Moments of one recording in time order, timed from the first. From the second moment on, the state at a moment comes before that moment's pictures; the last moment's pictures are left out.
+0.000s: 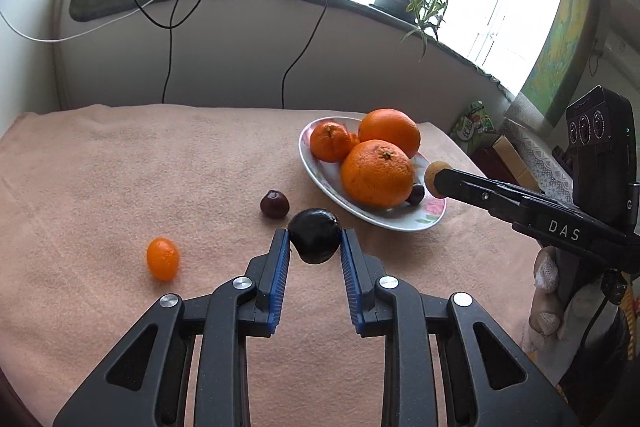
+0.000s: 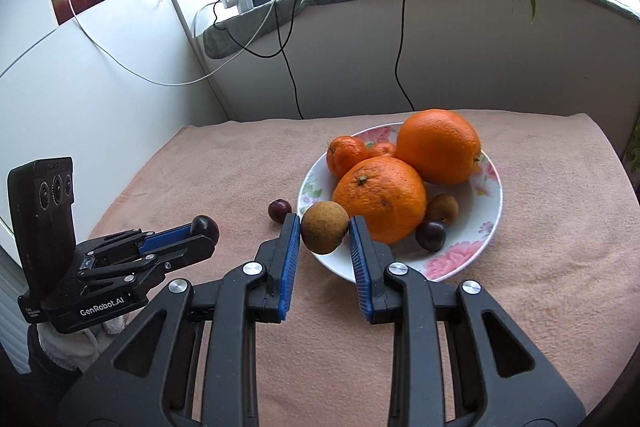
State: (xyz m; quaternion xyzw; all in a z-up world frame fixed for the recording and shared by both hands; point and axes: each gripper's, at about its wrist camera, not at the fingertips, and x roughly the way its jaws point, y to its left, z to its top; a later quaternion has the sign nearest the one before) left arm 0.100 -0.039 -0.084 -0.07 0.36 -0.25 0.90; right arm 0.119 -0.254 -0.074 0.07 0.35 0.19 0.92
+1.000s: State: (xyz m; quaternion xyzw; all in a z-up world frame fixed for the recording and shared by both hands) left arm 0.116 -0.155 -0.076 -0.02 0.36 -0.32 0.88; right arm 0.140 -0.323 -0.093 0.09 0.34 0.13 0.93
